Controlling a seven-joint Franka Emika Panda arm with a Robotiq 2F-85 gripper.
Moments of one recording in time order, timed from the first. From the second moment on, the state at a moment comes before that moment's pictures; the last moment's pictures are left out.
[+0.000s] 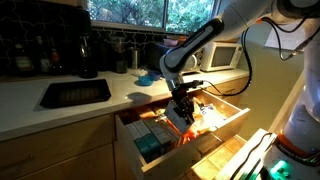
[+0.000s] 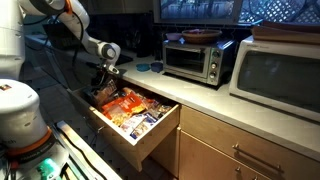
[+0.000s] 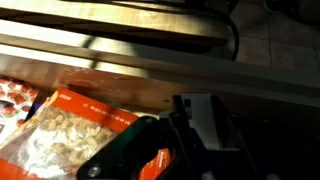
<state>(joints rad) 0.22 0.35 0.20 -2.09 0.18 1.76 0.19</state>
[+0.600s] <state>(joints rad) 0.22 0.44 0.19 -2.00 0.18 1.70 0.28</state>
